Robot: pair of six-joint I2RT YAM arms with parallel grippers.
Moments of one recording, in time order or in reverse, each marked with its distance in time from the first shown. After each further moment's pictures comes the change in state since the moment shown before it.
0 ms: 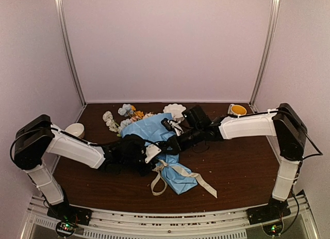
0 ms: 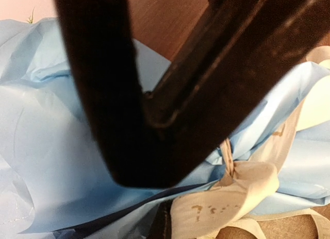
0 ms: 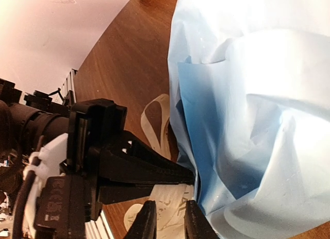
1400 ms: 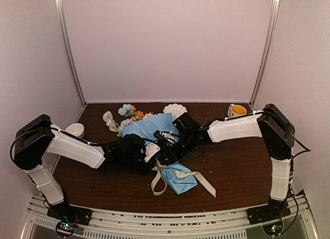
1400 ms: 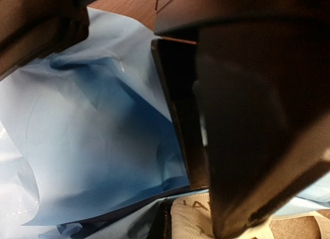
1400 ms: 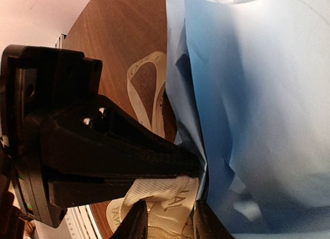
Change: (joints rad) left arm 0.000 0.000 0.000 -0.002 -0.018 -0.025; right arm 0.050 0.137 0.092 -0.128 -0.016 -0.119
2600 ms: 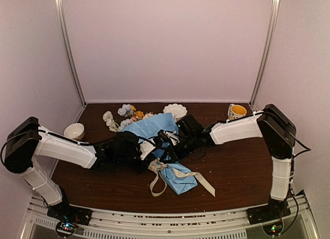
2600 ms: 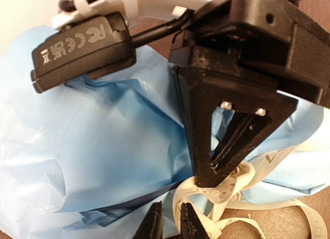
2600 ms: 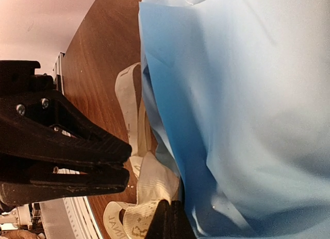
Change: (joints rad) left arm 0.004 -0.113 -0.040 -0.014 -0.007 0.014; right arm -0.030 -0.010 -0.074 0.124 -0.007 0.117
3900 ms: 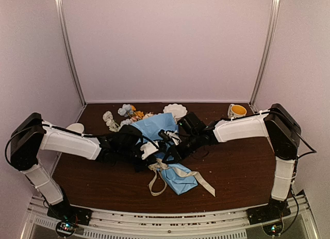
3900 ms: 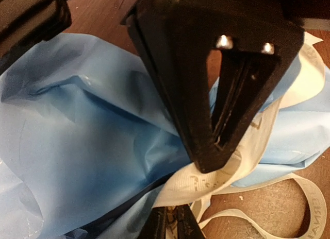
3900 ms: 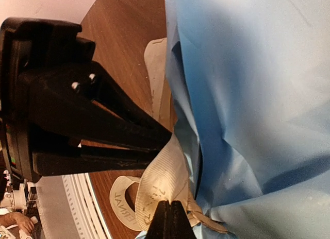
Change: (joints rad) left arm 0.066 0.060 0.118 -0.207 0.205 0.173; right arm 0.000 -0.055 0.000 -0.105 -0.018 -0.089
